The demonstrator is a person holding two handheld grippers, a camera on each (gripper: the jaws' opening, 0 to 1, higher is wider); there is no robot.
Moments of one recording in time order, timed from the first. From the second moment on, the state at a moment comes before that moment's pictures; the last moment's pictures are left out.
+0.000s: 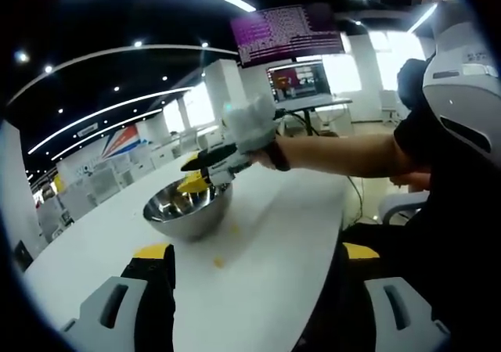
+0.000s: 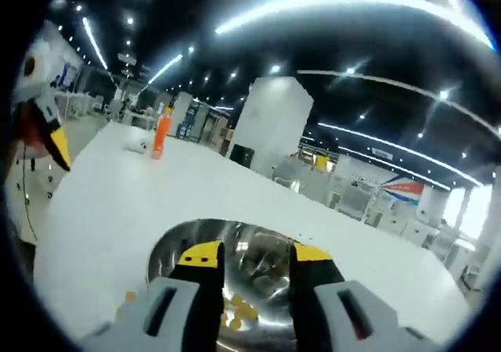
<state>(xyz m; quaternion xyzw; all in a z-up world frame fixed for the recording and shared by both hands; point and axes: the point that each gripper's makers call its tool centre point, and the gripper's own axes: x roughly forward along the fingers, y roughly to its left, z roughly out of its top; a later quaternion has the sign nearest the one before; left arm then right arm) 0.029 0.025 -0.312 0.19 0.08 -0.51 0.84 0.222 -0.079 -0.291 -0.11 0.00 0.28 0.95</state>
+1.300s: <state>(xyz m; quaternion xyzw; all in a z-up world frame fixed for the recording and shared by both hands) 0.031 0.024 -0.310 0.20 0.08 -0.51 0.84 0.159 -0.072 -0.230 0.01 -0.03 0.33 0.94</state>
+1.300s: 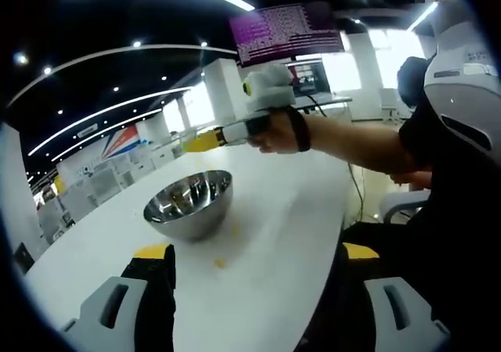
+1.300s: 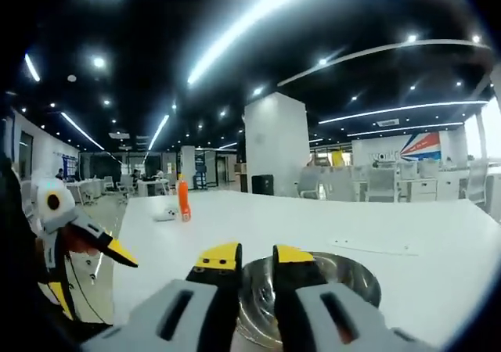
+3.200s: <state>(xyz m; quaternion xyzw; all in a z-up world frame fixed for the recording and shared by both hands) 0.042 0.036 -0.316 0.18 0.10 -0.48 0.85 0.143 0.002 -0.411 -0.10 0.11 0.37 0.92</state>
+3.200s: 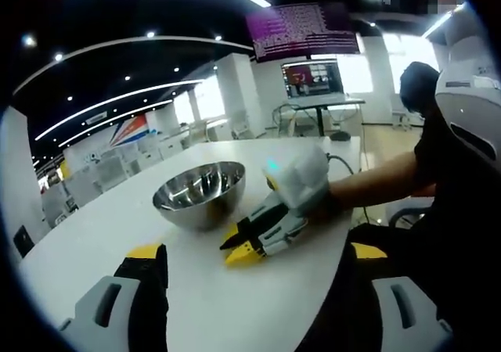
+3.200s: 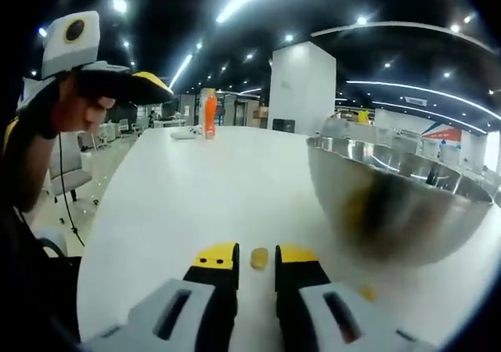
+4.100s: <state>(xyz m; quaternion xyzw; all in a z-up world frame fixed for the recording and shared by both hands) 0.044 0.039 -0.317 0.17 0.11 -0.47 0.86 0.076 0.030 -0.377 -0.06 0.09 0.46 0.88</state>
